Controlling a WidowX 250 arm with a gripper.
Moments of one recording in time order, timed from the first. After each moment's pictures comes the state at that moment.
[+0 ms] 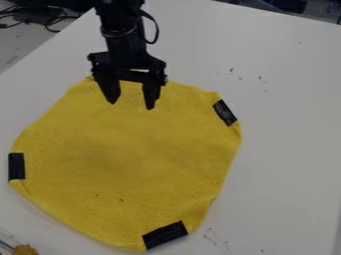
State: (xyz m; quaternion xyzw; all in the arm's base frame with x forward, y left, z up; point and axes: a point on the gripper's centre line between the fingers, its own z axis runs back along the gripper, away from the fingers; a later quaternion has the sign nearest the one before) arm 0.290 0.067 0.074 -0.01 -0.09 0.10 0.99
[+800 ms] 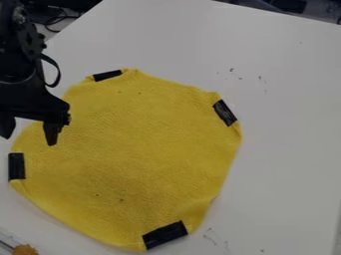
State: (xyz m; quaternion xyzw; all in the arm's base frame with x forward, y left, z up) arm 0.197 0.149 0.063 0.13 -0.08 0.19 0.97
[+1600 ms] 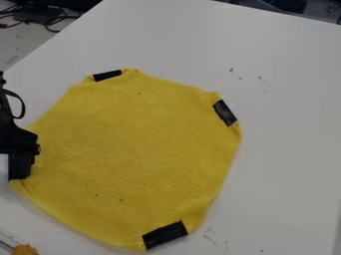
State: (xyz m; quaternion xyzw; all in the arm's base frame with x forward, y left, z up) arm 0.162 0.181 0.011 0.08 -0.03 0.24 0.97
